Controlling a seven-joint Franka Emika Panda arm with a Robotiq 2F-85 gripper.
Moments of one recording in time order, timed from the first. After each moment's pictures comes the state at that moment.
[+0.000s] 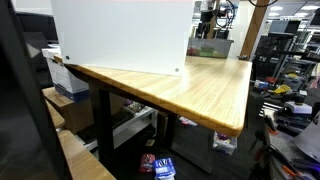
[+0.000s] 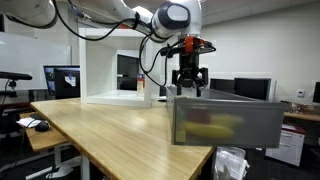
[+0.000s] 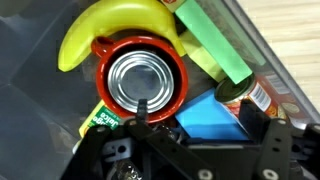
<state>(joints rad) -0.43 0.53 -0.18 -1.23 0.03 1.78 -0.45</state>
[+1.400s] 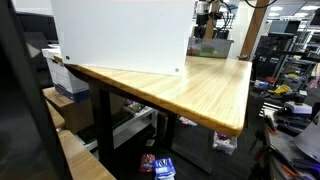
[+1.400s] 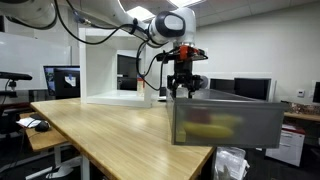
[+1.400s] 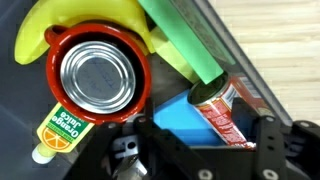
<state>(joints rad) -0.39 0.53 -0.17 -1.27 0.03 1.79 -0.45</state>
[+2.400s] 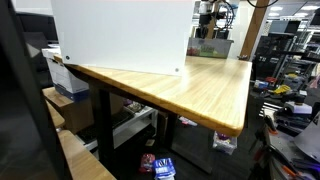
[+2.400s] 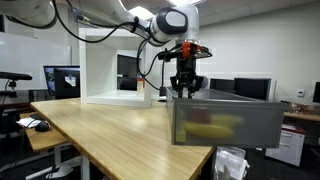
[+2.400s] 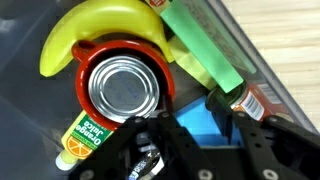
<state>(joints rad) -0.40 0.52 -0.19 -1.27 0.03 1.79 -0.45</state>
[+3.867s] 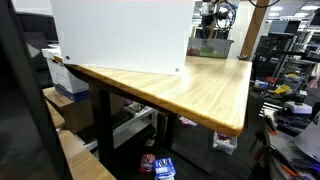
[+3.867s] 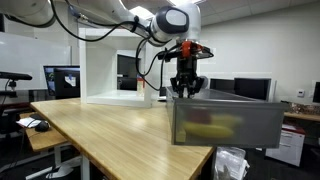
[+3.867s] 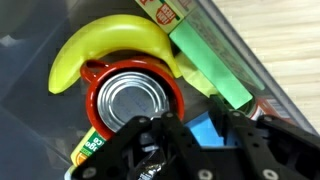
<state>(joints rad) -0.40 0.51 -0.22 -1.30 0.03 1.78 -0.45</state>
